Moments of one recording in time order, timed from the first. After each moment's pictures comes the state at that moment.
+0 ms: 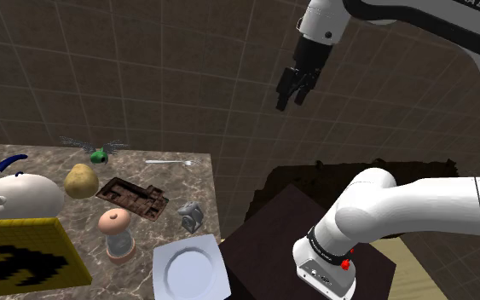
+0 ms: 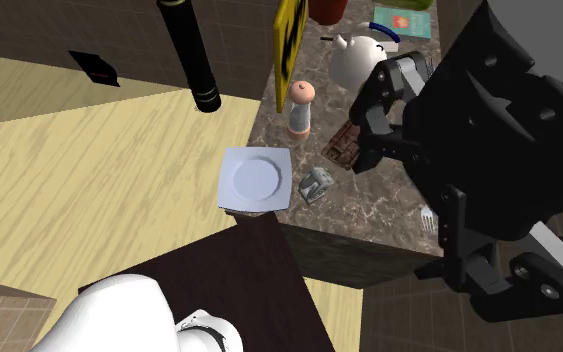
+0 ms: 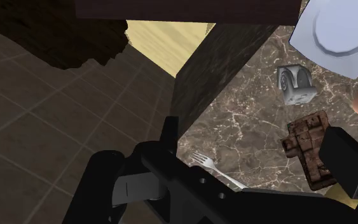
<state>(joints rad) 0.02 -0.81 0.06 -2.27 0.08 1.45 0.08</state>
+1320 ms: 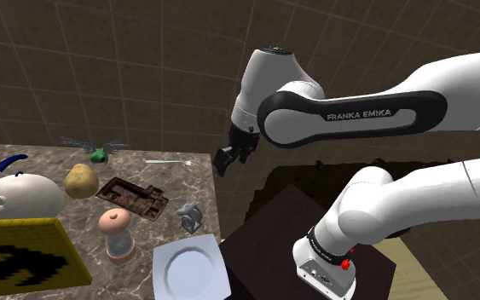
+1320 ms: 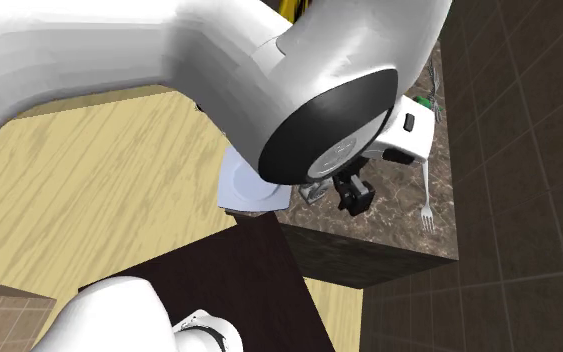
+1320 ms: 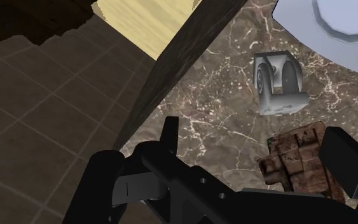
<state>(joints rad) 0.10 -0.64 0.35 -2.68 0.23 2.11 0.26</state>
